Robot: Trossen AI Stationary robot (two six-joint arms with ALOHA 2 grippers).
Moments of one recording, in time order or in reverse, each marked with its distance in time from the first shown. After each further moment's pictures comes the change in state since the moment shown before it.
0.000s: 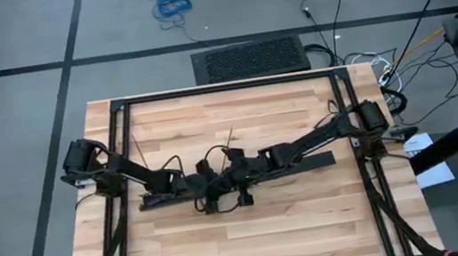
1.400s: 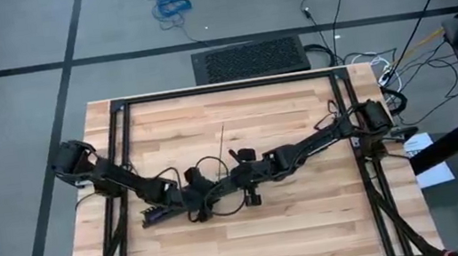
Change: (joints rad) left arm -0.161 -0.071 0.006 -0.230 -0.202 -0.210; right arm 0.007 0.009 -0.073 -0.090 0.048 0.125
